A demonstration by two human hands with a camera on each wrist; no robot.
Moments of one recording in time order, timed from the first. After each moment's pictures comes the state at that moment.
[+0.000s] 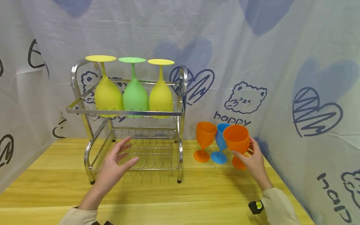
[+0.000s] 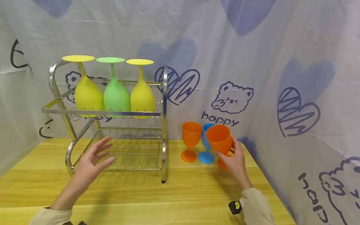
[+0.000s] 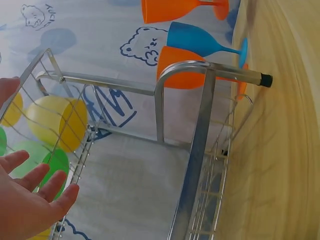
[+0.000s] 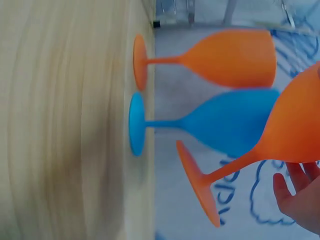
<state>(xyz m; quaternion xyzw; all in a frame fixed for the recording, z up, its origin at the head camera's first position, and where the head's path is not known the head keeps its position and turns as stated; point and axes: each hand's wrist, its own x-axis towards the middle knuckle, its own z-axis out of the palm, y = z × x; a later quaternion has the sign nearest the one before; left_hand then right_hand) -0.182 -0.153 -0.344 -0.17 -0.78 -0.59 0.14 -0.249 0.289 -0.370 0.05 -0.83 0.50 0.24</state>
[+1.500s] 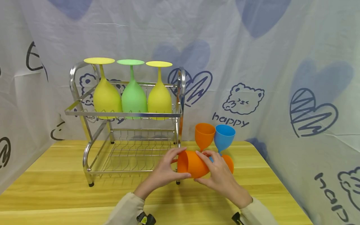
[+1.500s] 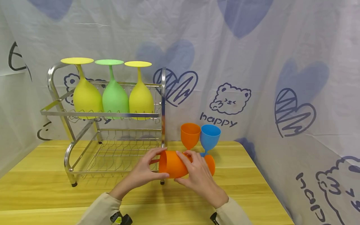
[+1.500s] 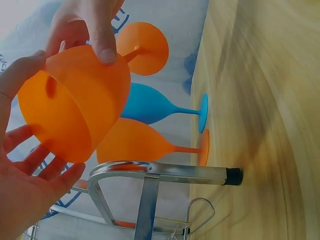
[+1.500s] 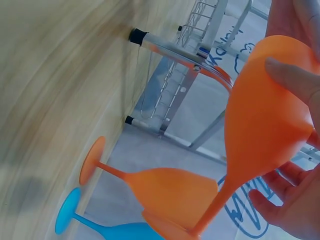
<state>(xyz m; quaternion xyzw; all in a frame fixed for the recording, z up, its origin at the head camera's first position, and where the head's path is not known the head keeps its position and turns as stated) -0.221 -0.032 -0.366 -0.33 -0.77 -0.54 0.07 -0.209 0.192 -0.367 0.34 -0.87 0.17 0.30</state>
